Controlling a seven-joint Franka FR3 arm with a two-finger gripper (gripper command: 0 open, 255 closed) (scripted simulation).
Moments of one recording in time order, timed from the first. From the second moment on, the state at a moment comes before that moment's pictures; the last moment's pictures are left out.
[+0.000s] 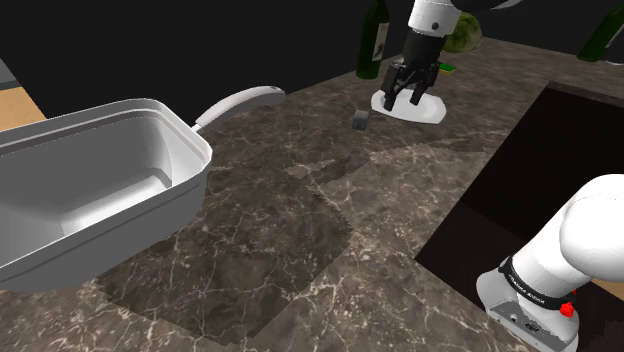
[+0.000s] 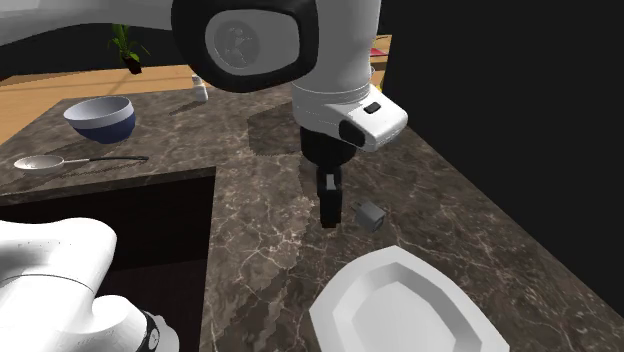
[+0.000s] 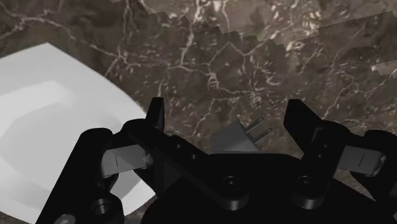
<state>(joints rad) 0.02 -0.44 0.07 -2.20 0.08 1.81 0.23</state>
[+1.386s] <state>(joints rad) 0.02 -0.09 0.13 -2.05 0.02 1.96 0.35</state>
